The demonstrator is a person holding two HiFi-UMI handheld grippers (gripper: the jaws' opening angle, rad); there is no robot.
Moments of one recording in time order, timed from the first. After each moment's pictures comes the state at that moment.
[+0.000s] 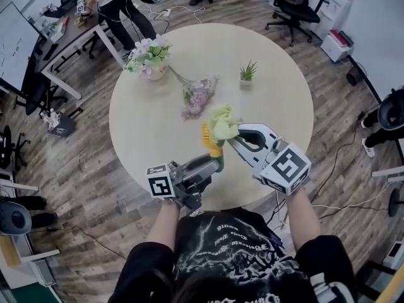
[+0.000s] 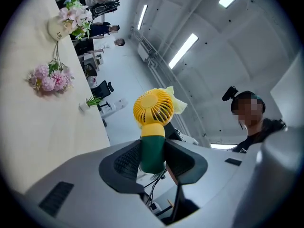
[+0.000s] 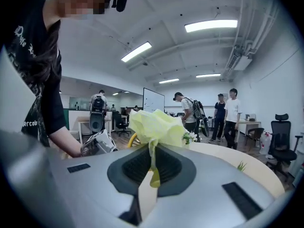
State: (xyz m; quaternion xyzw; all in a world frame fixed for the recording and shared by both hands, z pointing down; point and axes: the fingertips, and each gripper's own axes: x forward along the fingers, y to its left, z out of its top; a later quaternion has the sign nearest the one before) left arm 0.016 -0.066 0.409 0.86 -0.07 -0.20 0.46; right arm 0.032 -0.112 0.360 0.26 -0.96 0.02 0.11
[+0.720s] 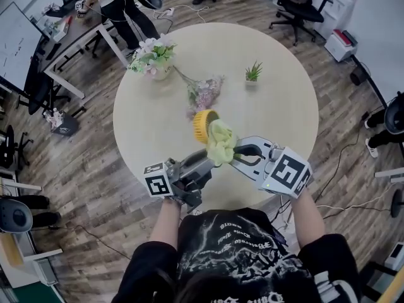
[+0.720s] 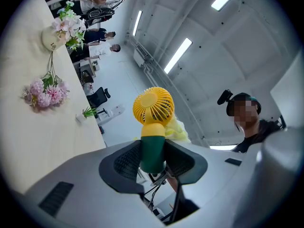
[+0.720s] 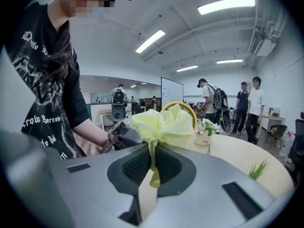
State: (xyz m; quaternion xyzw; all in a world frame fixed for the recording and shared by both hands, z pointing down) left arm -0.005 -0.085 0.393 0.87 -0.08 -0.23 0.44; right arm 0.005 -0.077 0.387 0.12 -0.98 0.00 0.19
